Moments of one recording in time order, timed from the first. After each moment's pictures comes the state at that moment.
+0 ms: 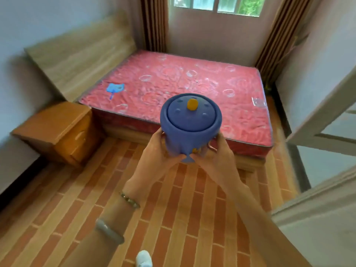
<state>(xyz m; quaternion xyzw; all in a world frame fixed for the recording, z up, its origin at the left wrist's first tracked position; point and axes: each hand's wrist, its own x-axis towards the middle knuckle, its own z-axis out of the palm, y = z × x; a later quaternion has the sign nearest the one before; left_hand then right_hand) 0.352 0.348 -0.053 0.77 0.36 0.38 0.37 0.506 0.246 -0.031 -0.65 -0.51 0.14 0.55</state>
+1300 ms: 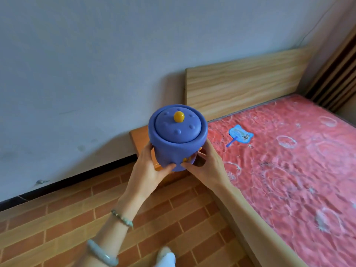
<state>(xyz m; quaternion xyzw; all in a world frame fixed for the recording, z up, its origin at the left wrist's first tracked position) 0.063 0.886 -0.065 0.54 0.66 0.50 0.15 0.231 0.968 -0.054 -0.35 -0.76 0.38 0.39</state>
